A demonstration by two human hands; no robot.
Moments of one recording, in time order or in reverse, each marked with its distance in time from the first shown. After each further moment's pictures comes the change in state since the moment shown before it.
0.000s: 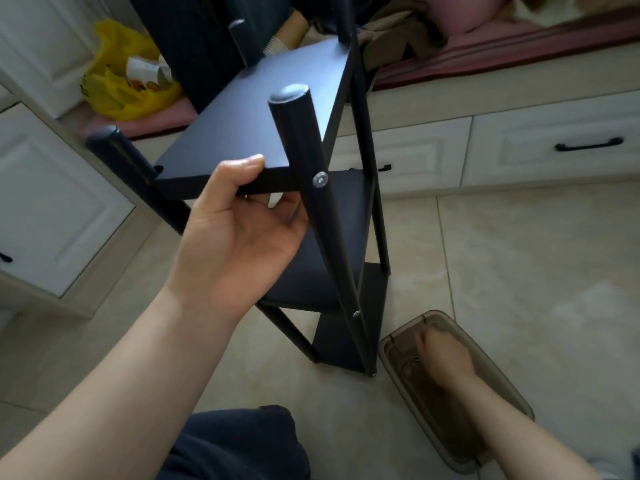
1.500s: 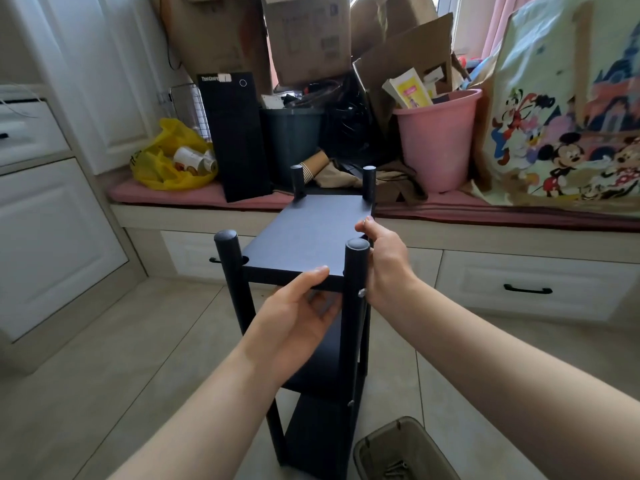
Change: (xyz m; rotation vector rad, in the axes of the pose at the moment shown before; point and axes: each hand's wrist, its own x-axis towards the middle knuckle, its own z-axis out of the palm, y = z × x) left_hand -0.005 0.010 0.010 -0.104 0.029 -0.052; right_hand -0.079 -0.243 -0.310 1.639 -0.011 -0.094
